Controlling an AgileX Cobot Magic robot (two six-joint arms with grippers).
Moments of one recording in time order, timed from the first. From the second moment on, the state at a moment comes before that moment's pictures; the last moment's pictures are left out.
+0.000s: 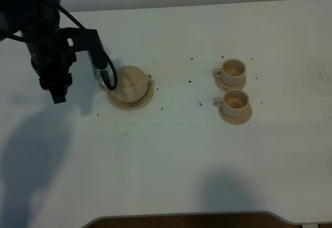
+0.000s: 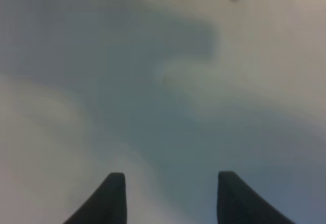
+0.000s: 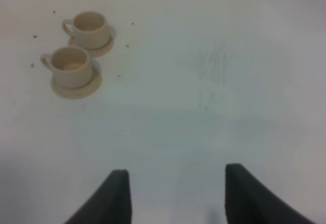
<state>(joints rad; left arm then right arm) -0.28 1.93 -1.44 0.25 0.99 0.91 0.06 -0.01 -0.49 0.09 1.06 -0.16</state>
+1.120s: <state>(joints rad) -0.38 2.26 -1.88 0.20 1.19 1.01 0.06 -0.01 -0.49 0.09 1.06 -0.16</state>
